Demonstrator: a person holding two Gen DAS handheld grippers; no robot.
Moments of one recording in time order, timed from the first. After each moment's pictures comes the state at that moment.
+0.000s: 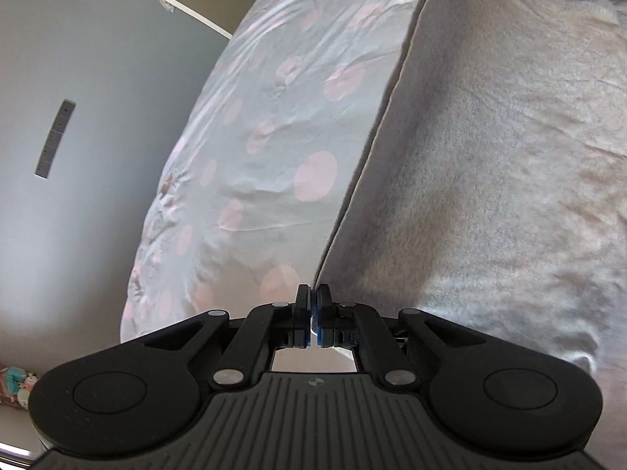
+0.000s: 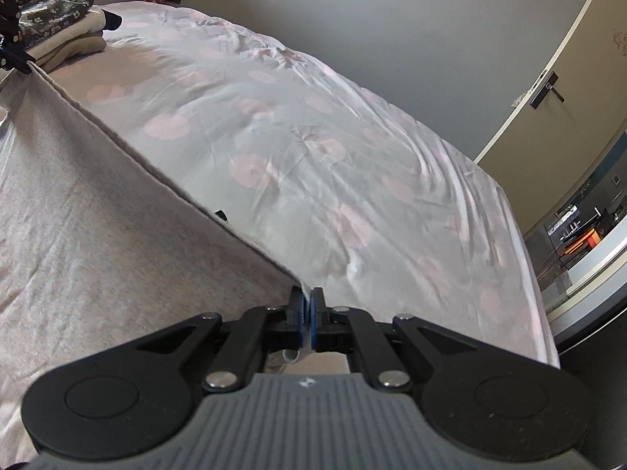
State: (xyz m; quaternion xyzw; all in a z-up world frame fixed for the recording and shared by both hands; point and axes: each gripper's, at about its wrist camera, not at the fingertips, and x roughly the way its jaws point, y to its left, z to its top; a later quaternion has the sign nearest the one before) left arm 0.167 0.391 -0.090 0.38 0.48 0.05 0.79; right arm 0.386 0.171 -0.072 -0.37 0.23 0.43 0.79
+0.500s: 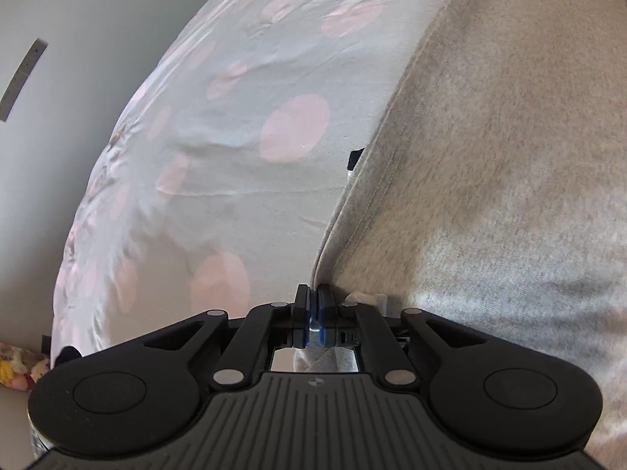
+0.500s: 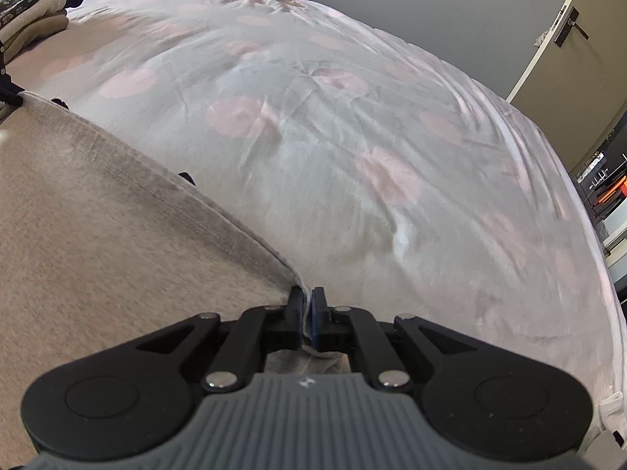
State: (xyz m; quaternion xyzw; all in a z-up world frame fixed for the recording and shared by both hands) left arm 0.208 0.446 -0.160 0.30 0.51 0.05 0.81; right arm 0.448 0.221 -0.151 -0.33 0.30 0.43 0.78
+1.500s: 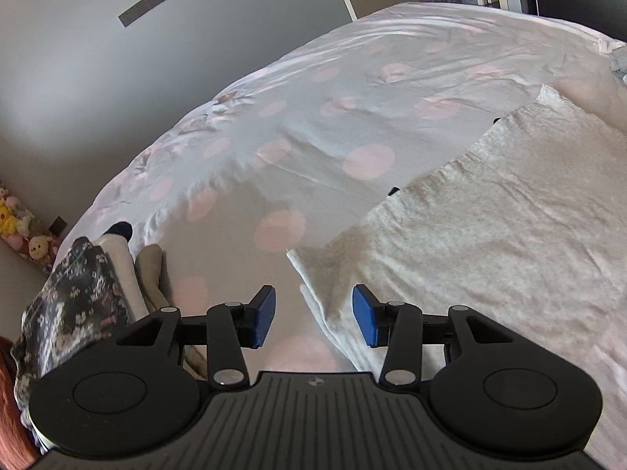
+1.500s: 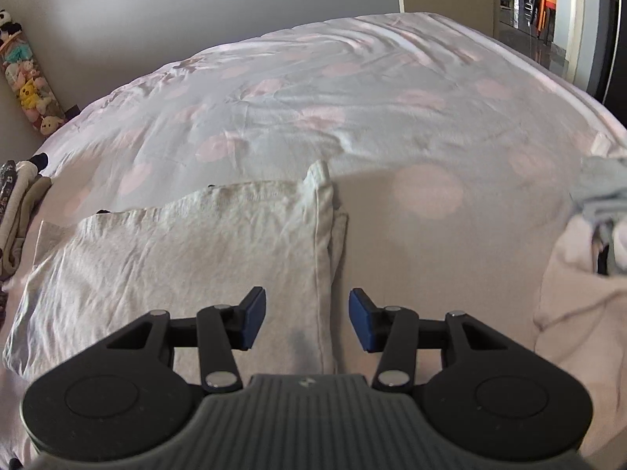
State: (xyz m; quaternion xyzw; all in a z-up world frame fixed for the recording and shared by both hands) left arm 0.093 0.416 -0.058 0.12 0.44 0.18 0.87; right arm 0.370 0.087 -0.108 -0.05 0.43 0.35 0.83
